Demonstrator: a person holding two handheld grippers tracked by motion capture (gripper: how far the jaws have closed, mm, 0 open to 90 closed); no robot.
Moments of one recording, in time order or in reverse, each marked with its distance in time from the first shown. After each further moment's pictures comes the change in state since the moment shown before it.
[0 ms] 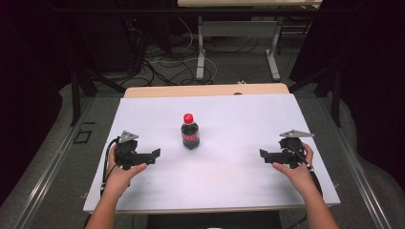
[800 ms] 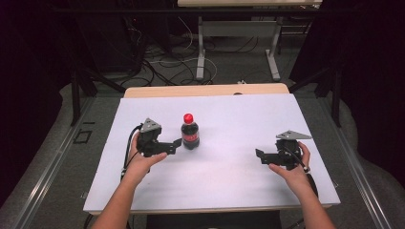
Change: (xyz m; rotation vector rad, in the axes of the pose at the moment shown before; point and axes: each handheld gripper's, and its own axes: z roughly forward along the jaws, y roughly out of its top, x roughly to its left) left arm -0.044 0.046 0.039 -0.070 -0.140 0.141; right arm 0.013 0.001 -0.002 -0.053 0.035 -0.037
